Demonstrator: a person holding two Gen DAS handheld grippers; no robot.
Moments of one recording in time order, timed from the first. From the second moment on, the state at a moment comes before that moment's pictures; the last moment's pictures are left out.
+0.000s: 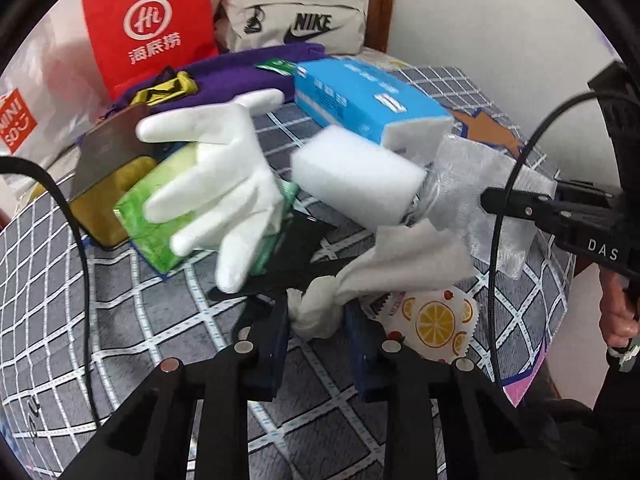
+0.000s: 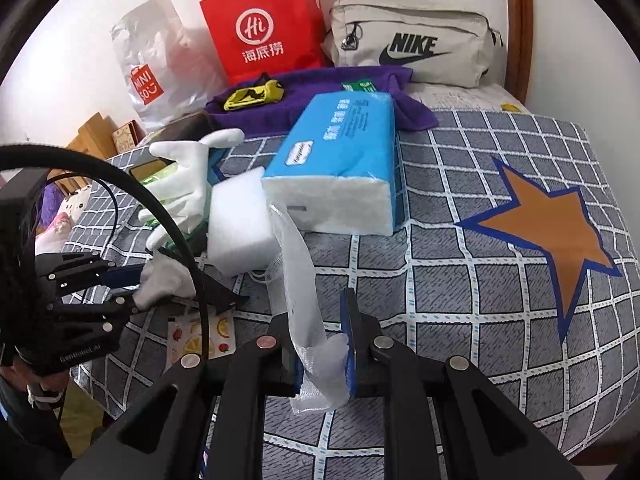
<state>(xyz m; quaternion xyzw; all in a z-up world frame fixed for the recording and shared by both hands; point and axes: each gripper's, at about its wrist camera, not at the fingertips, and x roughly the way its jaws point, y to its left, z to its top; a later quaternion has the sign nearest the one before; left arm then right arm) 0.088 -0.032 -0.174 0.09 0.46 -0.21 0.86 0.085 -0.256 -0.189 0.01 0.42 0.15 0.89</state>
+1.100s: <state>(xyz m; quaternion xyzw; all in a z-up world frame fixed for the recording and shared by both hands) 0.121 0.039 -0.092 -0.01 0.43 -0.15 0.89 0.082 -0.237 -0.092 0.00 0.36 0.19 0.92</state>
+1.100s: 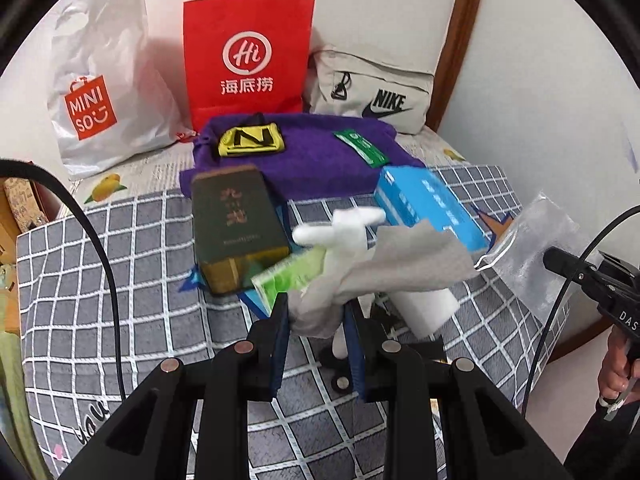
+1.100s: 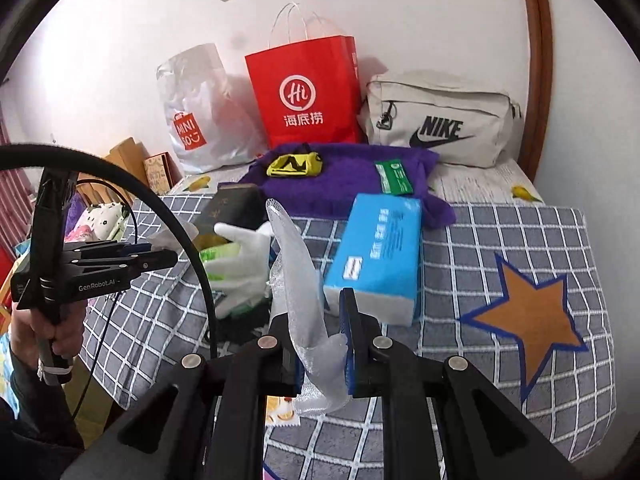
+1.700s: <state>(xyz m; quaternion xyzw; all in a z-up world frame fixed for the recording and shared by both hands) 0.191 0.053 -0.075 -0.02 0.43 -0.12 0.89 0.170 -0.234 -0.081 0.01 0.36 0.19 0.91</state>
